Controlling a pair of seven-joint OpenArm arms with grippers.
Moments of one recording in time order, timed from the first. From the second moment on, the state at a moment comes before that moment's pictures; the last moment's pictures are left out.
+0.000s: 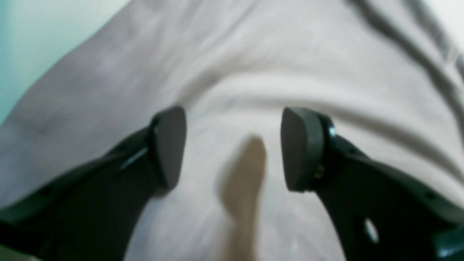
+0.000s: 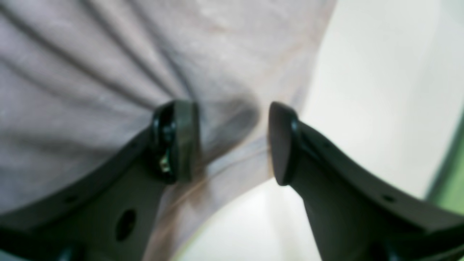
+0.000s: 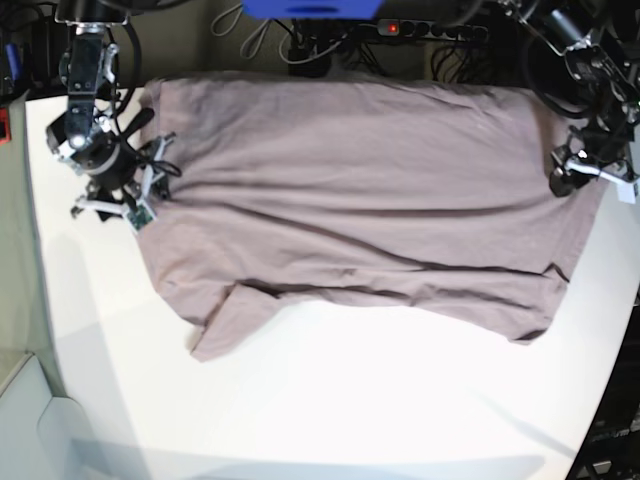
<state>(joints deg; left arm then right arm) 2.7 -10.2 -53.0 76.9 -28.4 -33.7 51.9 -10.0 10.5 14.7 94.6 -14.4 40.0 -28.0</state>
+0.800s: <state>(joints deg) -4.5 -11.1 -48.1 60.8 -26.5 -36.0 36.1 20.3 3.0 0.1 67.4 -14.6 40.1 -25.0</state>
